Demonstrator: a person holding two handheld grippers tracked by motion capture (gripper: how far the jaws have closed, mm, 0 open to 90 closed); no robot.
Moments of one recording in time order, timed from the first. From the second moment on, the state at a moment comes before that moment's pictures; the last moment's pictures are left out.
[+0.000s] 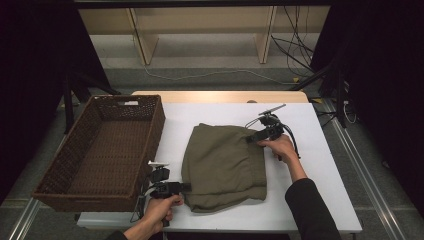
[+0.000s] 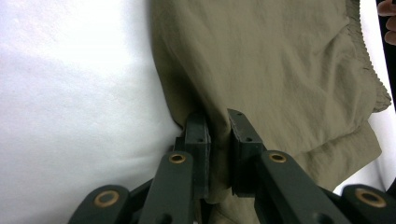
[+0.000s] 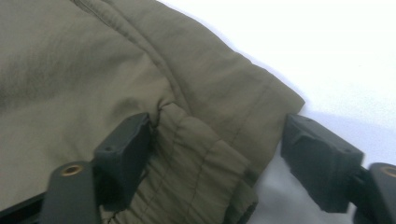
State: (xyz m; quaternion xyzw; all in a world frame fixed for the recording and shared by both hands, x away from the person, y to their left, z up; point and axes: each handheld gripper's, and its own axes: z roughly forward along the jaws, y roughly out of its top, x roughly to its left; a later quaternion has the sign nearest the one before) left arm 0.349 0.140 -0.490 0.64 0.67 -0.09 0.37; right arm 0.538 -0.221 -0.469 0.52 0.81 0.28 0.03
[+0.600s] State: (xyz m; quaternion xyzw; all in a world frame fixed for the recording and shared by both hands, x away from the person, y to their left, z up) left arm 0.349 0.138 -0.487 0.64 0.66 -0.08 0.38; right arm 0.537 -0.227 -0.467 0.54 0.78 0.32 -0.03
